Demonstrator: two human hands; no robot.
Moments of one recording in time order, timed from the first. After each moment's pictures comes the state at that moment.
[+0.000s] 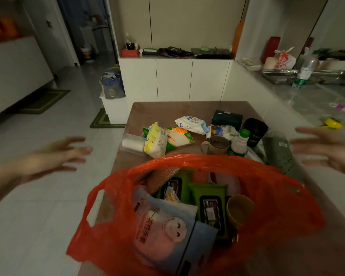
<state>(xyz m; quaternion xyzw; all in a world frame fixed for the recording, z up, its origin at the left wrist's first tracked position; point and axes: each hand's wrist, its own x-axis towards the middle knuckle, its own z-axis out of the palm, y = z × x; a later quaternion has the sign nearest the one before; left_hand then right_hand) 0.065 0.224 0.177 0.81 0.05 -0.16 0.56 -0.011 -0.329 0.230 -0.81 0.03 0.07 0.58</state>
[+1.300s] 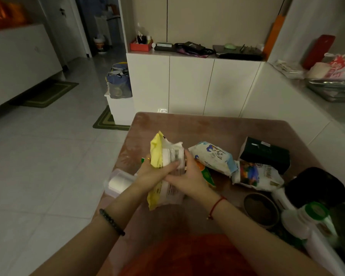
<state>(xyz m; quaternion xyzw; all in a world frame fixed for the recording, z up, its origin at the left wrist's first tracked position) 0.305 0.042 0.085 0.78 0.13 -0.05 0.61 0.312 -0.076 0.073 -0.80 -0.04 0.07 0.59</state>
